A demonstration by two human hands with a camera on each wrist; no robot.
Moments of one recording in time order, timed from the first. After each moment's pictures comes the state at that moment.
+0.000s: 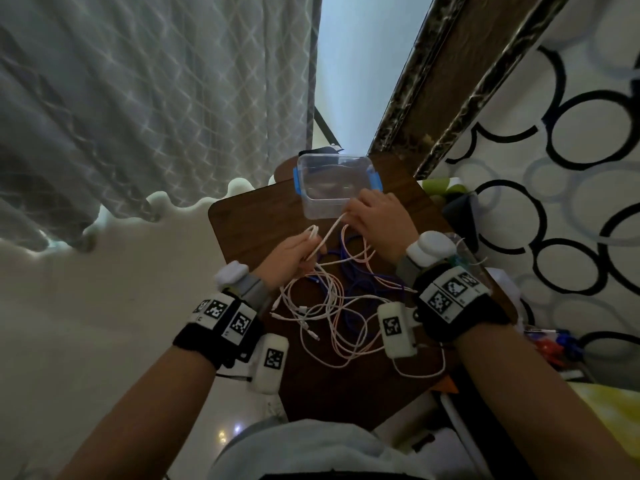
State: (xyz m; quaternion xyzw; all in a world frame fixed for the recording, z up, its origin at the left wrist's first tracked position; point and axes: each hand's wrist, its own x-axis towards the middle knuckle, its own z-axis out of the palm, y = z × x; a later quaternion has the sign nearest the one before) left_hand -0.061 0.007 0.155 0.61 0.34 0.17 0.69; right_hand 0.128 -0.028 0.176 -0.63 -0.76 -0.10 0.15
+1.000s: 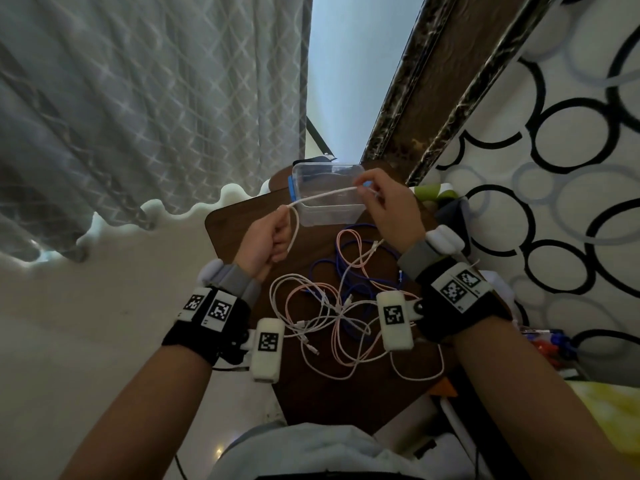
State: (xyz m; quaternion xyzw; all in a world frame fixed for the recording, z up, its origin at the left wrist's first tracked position) left_hand -0.057 0.019 0.153 0.42 0.38 0.29 0.77; right_hand 0.148 -0.041 0.178 -0.69 -0.61 0.07 0.39
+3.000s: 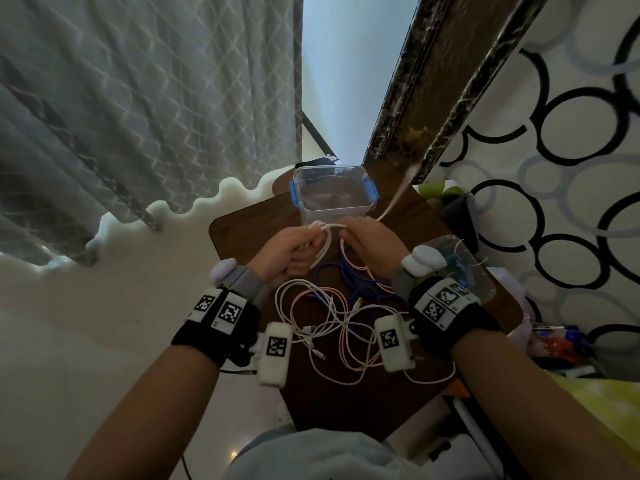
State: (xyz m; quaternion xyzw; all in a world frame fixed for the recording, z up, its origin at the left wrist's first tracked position) left_hand -0.041 -0.003 0.147 0.47 0.21 0.13 0.85; right_hand 0.139 -0.072 0.135 -0.70 -0.69 0.11 0.14
